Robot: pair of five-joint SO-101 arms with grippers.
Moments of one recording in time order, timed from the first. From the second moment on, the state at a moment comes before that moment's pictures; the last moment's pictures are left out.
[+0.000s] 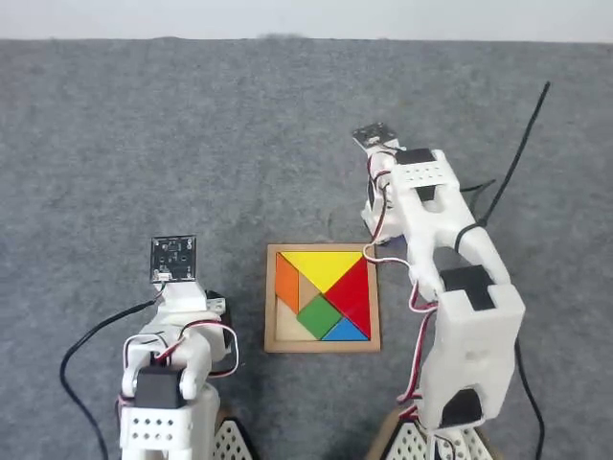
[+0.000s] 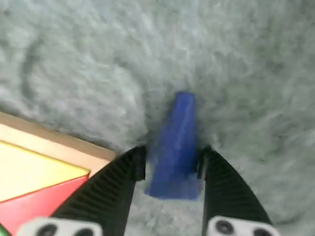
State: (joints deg) left arm -4.2 -103.1 97.1 72.2 11.0; right arm -13.0 26.3 1.8 68.8 14.4
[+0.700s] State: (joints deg) left arm -4.2 -103.1 97.1 72.2 11.0; right arm -13.0 1.1 12.7 70.5 11.1
